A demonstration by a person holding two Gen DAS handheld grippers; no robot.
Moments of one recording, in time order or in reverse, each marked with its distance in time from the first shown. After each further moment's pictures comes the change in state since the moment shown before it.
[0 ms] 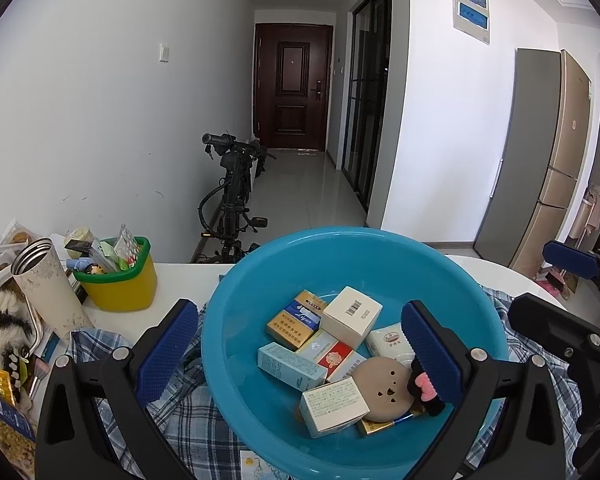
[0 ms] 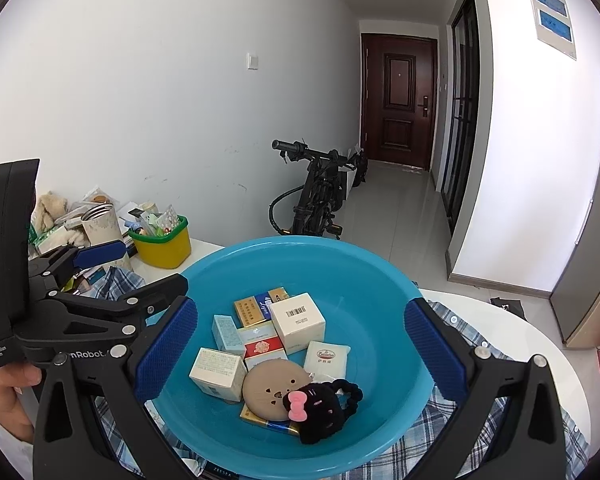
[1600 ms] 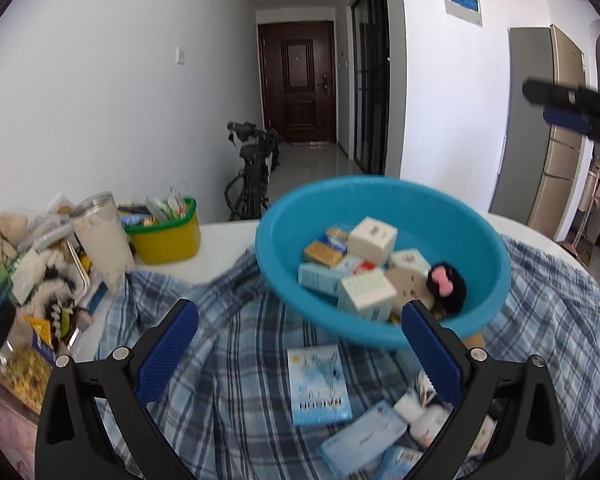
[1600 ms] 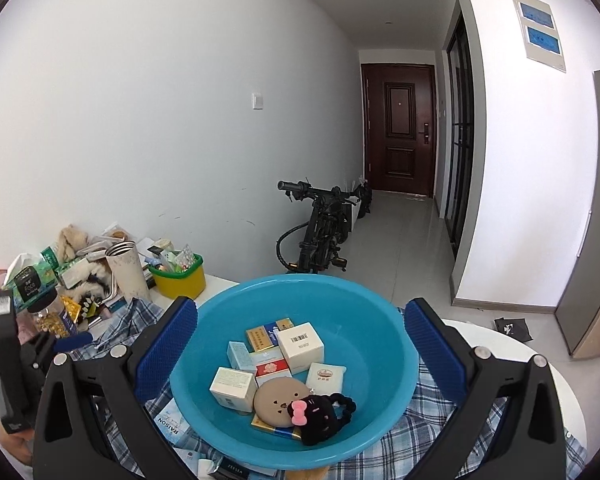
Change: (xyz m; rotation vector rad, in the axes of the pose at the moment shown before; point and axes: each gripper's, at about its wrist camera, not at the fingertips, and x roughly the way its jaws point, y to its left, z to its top) left arm -0.080 0.023 -0.093 0.059 0.024 0.062; right arm -0.066 -0.009 0.018 0.013 -0.124 0.032
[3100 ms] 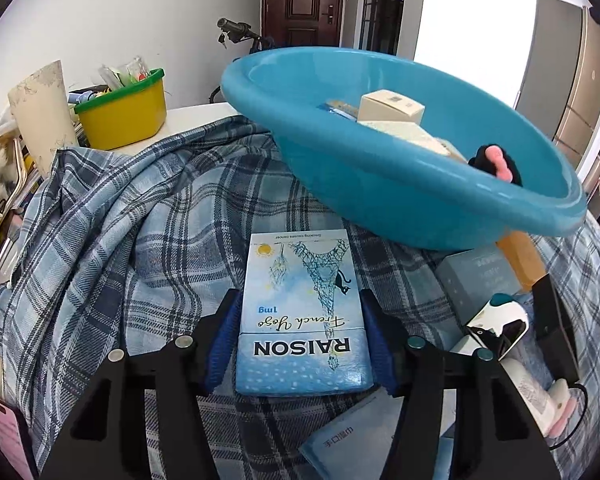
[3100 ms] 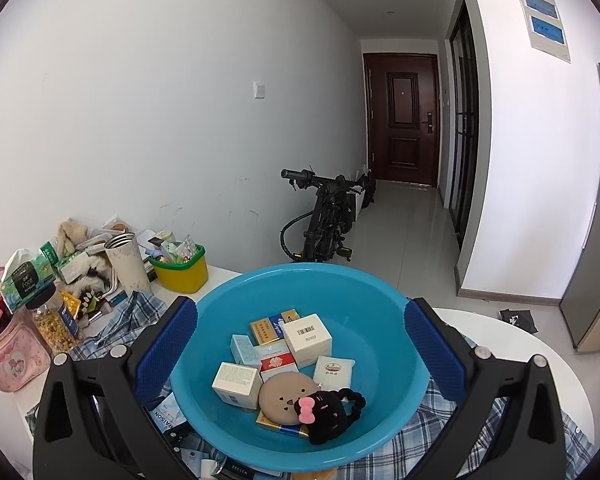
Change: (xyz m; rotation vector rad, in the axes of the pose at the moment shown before) left arm 0.110 -0.002 -0.081 -0.070 0.250 -0.042; right arm 0.020 0.003 -0.007 0.014 0.038 0.018
